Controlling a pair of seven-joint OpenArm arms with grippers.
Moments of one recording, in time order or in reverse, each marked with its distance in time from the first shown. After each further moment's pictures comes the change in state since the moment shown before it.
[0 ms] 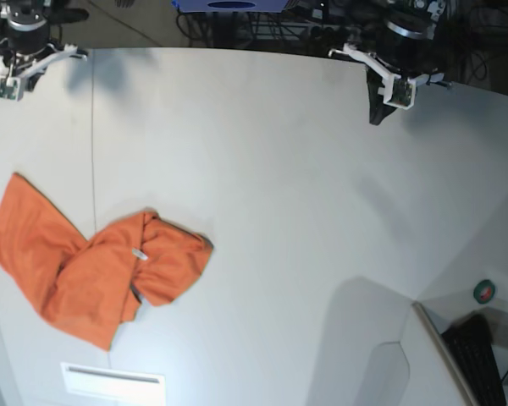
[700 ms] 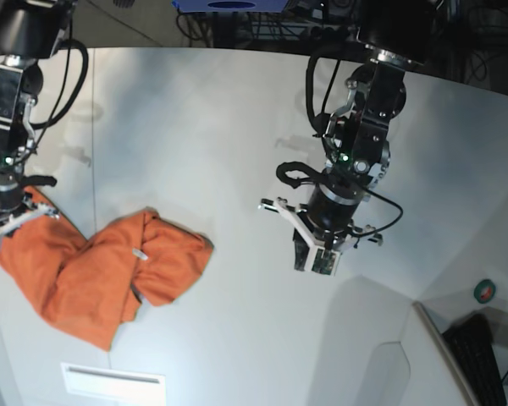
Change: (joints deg) left arm -41.9 6.9 15.0 -17.5 0.2 0.0 17.1; right arm 40.9 10.6 -0.2 -29.2 0.1 0.0 0.2
